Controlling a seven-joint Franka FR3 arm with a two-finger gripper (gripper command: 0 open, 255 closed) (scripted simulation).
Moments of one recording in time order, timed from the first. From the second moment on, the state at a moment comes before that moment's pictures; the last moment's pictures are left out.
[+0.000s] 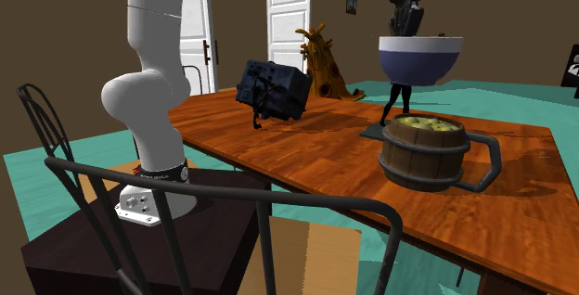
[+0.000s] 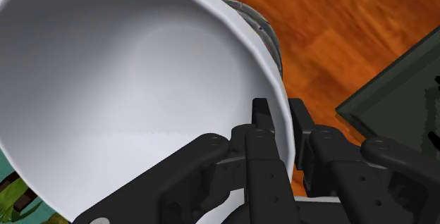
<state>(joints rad) 0.00 0.21 0.20 -1.38 -0.14 1.59 0.06</state>
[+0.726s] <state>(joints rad) 0.01 0.46 0.18 -1.09 -0.18 1.54 0.04</state>
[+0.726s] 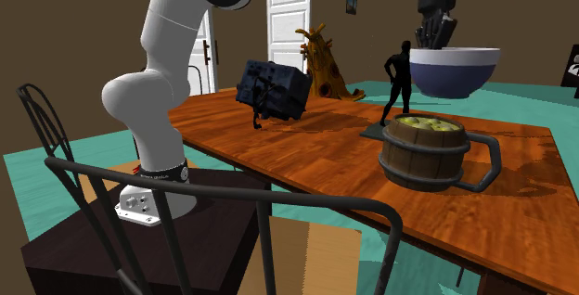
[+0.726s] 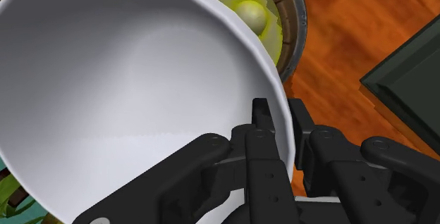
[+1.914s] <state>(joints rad) -0.01 0.41 0.18 -1.31 -0.17 1.72 0.05</state>
